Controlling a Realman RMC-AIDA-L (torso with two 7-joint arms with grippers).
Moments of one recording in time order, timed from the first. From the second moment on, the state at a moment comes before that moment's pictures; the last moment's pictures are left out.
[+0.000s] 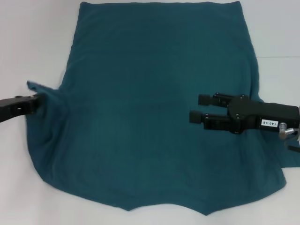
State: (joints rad) left arm -0.47 -2.14 0.47 0.86 2.12 1.18 -1.83; right arm 0.60 2.08 -0.63 -0.61 -1.93 -1.61 1.51
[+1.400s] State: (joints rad) left arm -0.51 -2.16 0.47 0.61 1.94 1.28 -1.52; right arm 0.59 2.07 -0.62 -0.60 -1.93 -1.62 1.49
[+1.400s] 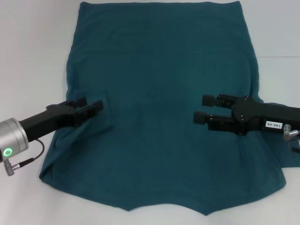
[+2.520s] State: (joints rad) left arm -0.51 -2.17 0.59 0.54 1.98 0.98 -1.17; right arm 0.58 2.08 -0.62 -0.60 -1.90 -1.62 1.51
